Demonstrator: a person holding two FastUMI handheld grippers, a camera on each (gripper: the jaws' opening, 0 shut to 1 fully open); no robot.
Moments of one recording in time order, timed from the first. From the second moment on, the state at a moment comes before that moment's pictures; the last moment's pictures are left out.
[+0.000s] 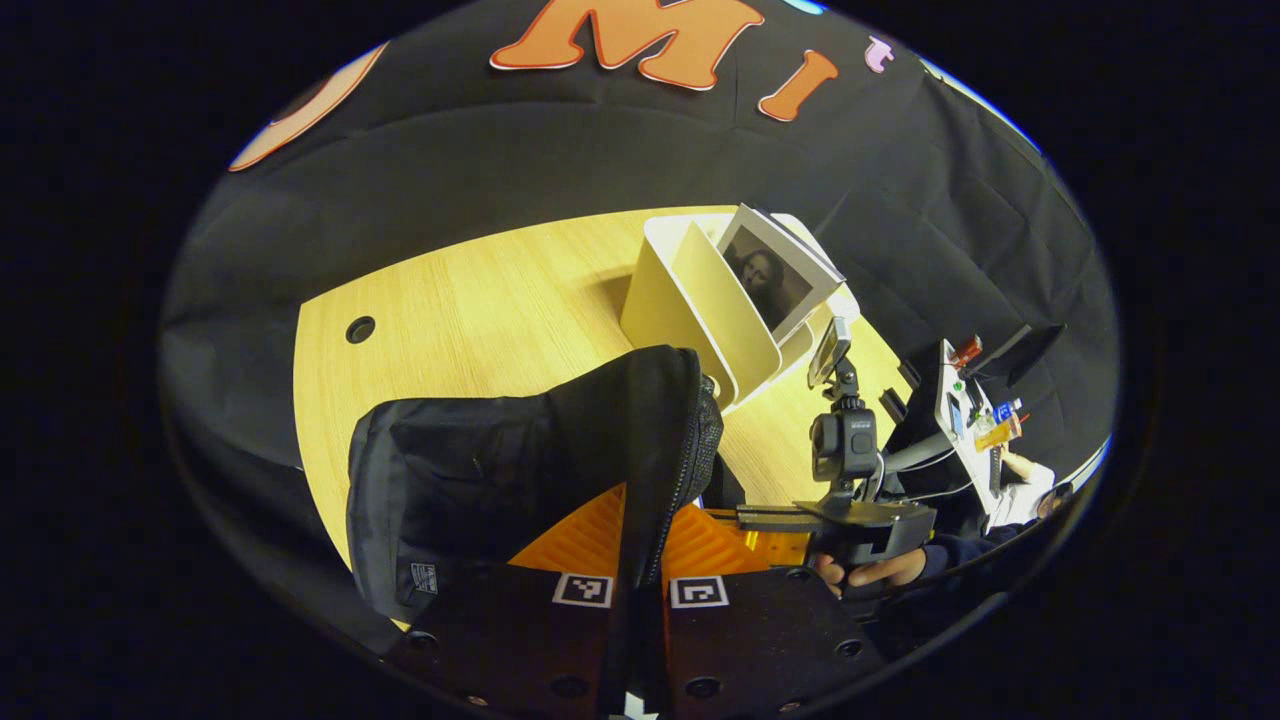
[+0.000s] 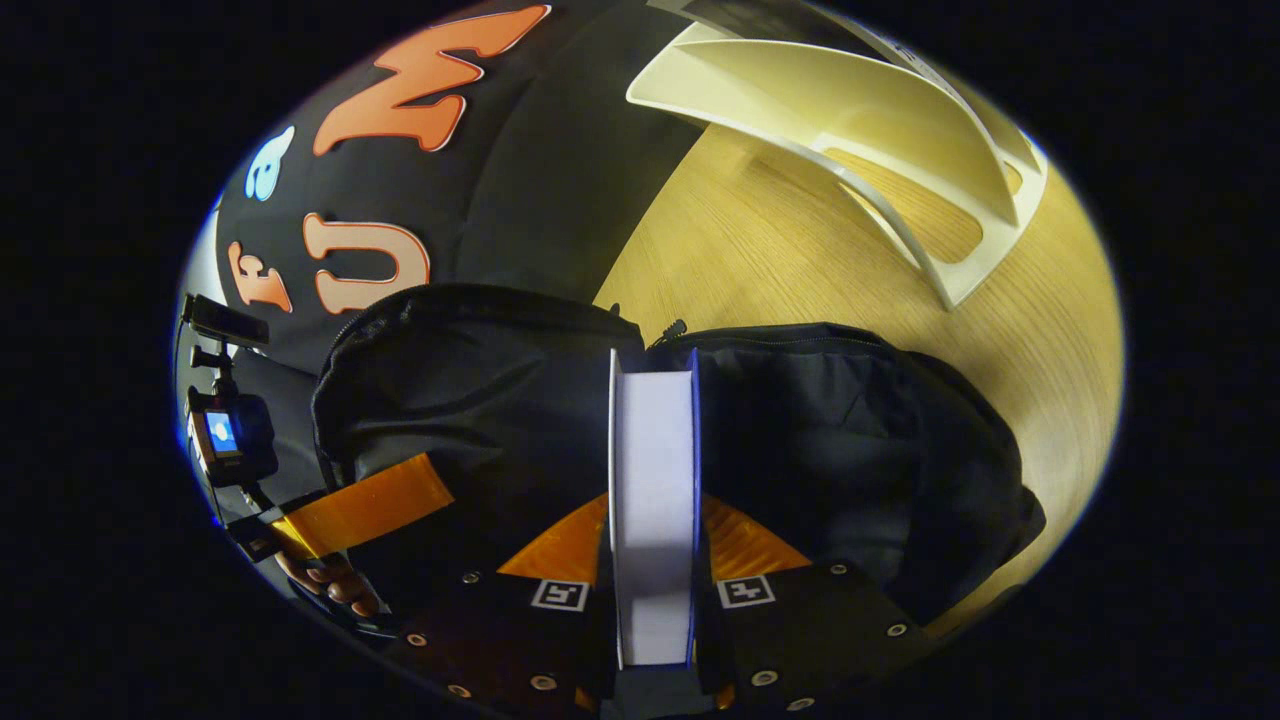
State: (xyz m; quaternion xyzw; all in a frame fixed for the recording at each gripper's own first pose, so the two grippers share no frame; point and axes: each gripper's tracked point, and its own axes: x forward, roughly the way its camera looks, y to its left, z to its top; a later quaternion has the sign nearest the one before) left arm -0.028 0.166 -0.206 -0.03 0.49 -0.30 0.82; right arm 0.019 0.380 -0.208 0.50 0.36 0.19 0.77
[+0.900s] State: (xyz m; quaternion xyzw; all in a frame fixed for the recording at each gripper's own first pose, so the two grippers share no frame) left arm -0.030 0.163 -0.220 0.00 0.50 -0.24 0.84; right arm -0.027 0.241 -0.215 0.18 0.47 0.18 0.85
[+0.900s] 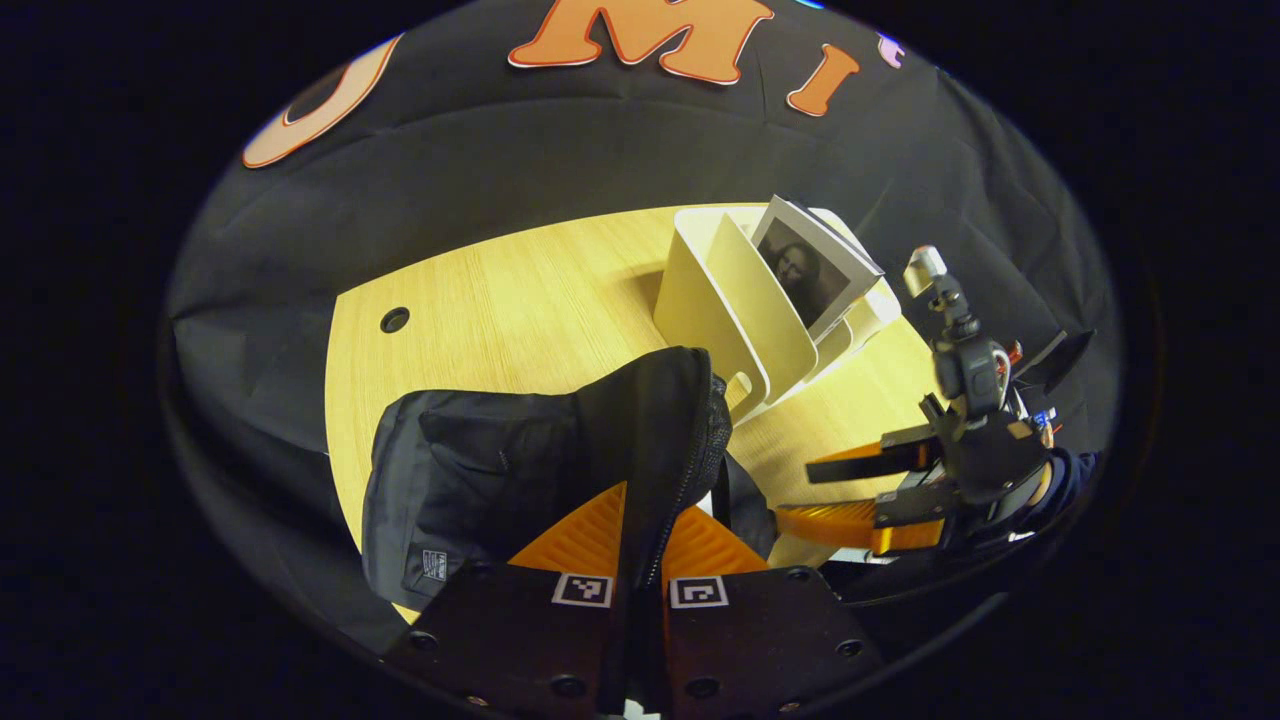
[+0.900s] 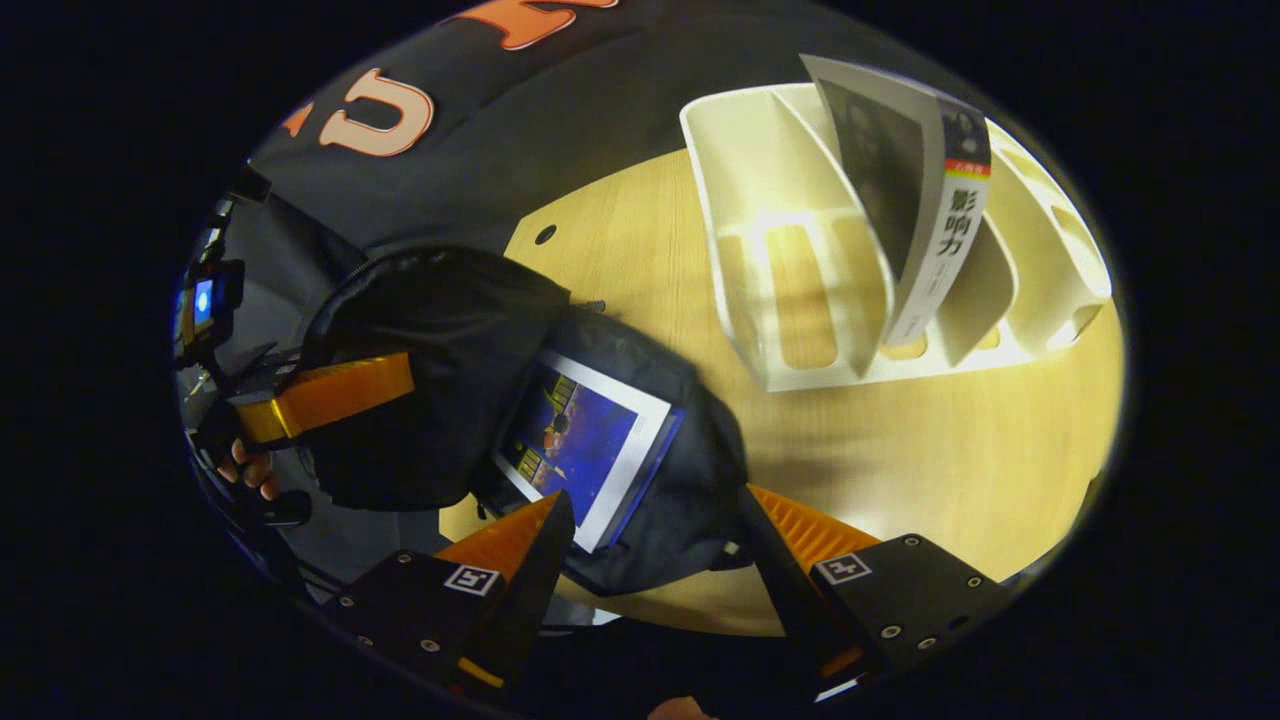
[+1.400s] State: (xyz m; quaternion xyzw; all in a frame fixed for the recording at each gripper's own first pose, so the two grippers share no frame) left arm -0.032 0.160 -0.226 0.00 0.50 -0.23 0.83; right arm -0.003 0.142 -0.141 0.07 0.47 0.17 0.86
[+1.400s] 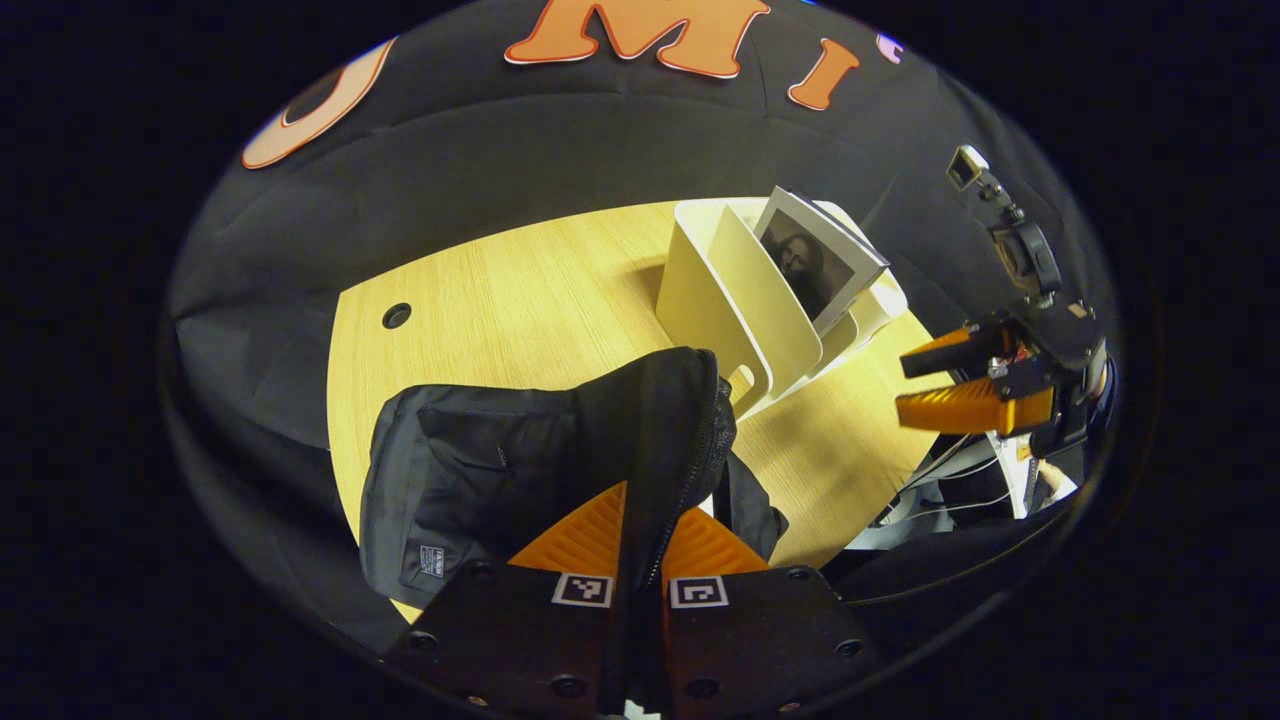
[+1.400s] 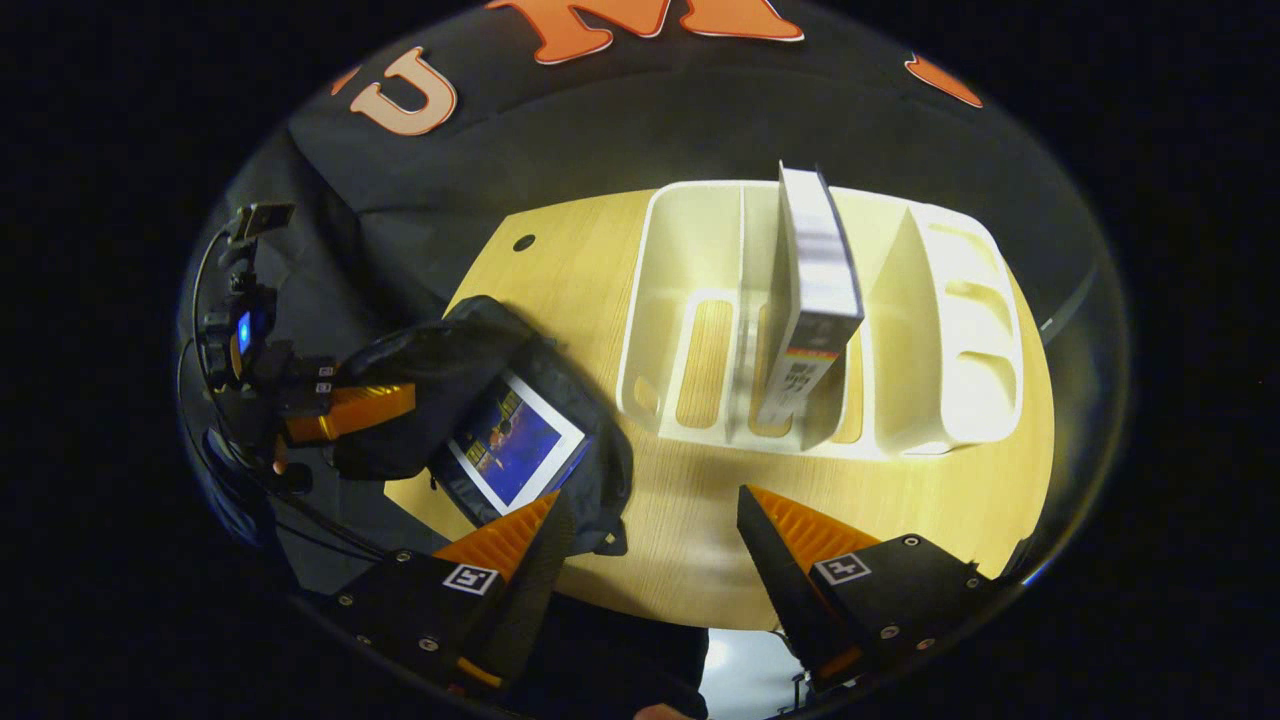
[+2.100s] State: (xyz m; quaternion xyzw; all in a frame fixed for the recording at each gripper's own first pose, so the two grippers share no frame) left arm -0.039 0.169 -0.228 -0.01 0.51 -0.20 0.84; right arm 0.087 0.063 -0.085 -0.02 0.48 0.11 0.87
